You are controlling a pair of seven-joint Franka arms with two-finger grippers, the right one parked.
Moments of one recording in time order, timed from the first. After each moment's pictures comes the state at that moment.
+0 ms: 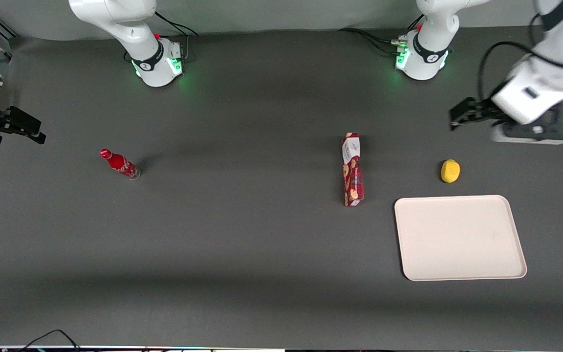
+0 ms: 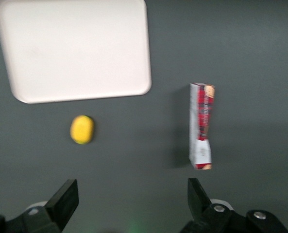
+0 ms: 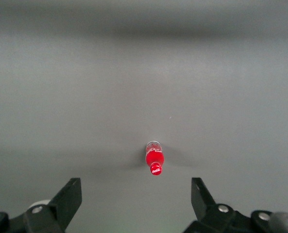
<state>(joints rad) 0.25 -0.10 -0.43 -1.77 -0.11 1.63 -0.14</state>
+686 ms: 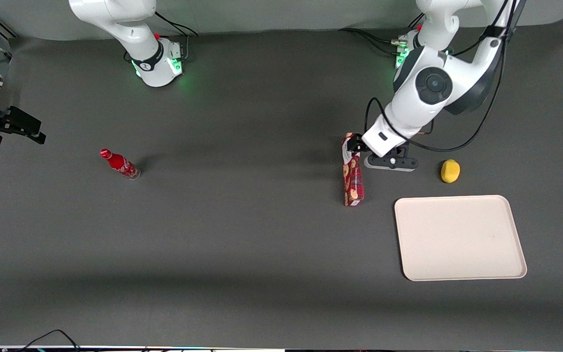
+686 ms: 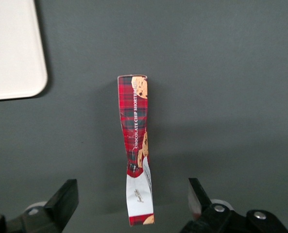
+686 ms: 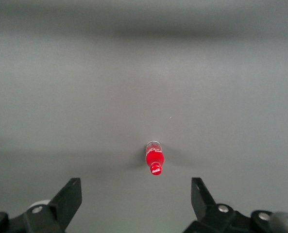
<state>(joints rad) 0.17 0.09 -0.68 -2.16 -0.10 2.26 -0.39</state>
